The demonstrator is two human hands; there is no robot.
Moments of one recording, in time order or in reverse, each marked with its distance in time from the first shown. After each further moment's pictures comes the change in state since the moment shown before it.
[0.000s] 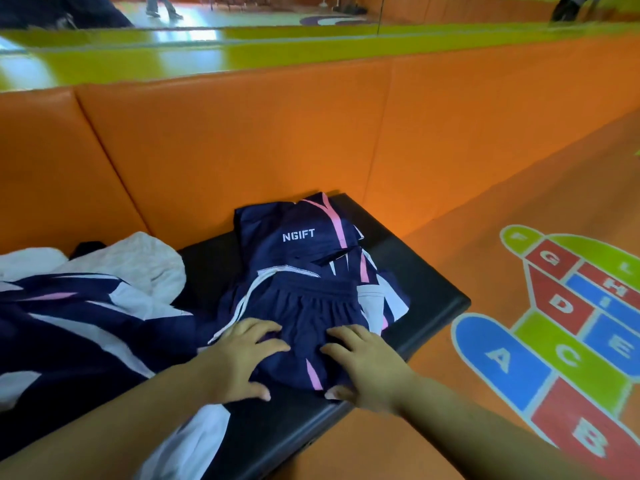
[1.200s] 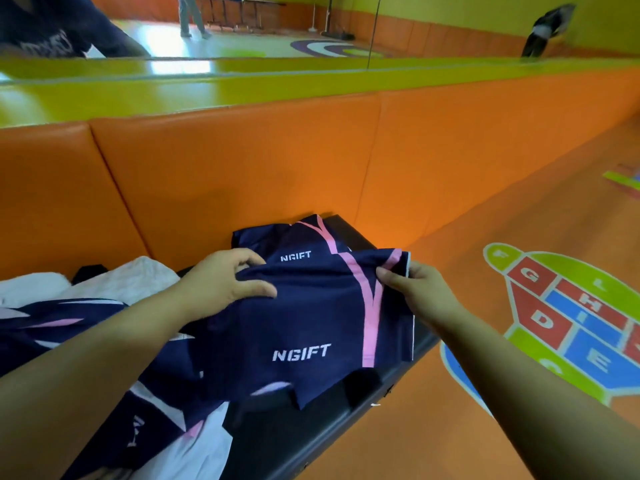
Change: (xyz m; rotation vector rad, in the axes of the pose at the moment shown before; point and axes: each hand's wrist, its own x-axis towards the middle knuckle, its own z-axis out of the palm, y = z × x) left_hand 0.038 0.008 -0.153 -0.710 0.260 -0.319; right_hand 0.006 0.027 -0.135 1.193 0.495 0.435
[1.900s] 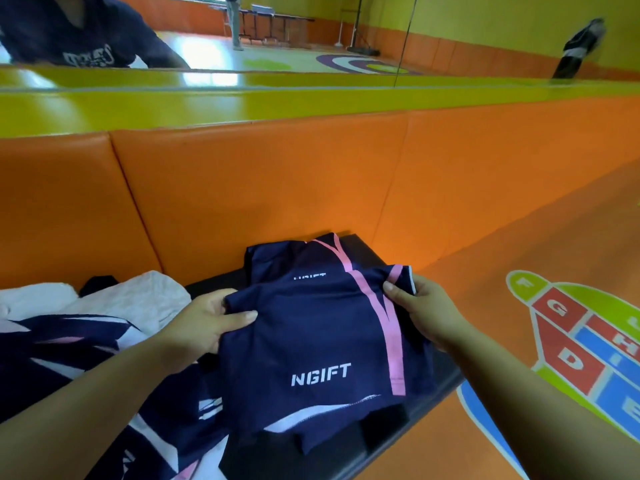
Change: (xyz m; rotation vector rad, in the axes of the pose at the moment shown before) left_hand -0.004 -0.047 0.006 -0.624 0.105 -0.321; right_hand 0.056 0.004 0.004 -0.186 -0.045 -0.029
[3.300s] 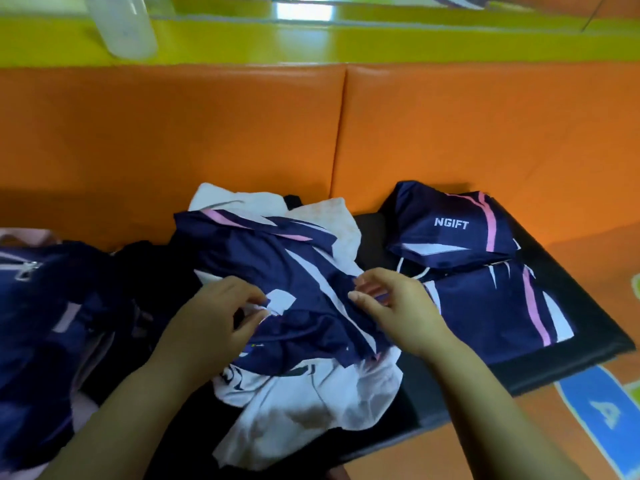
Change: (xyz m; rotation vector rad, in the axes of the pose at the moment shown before) left_hand -0.211 -0.062 -0.184 0.993 0.416 0.471; right_hand -0.113 -0.073 0.273 -0.419 -0.276 -0.342
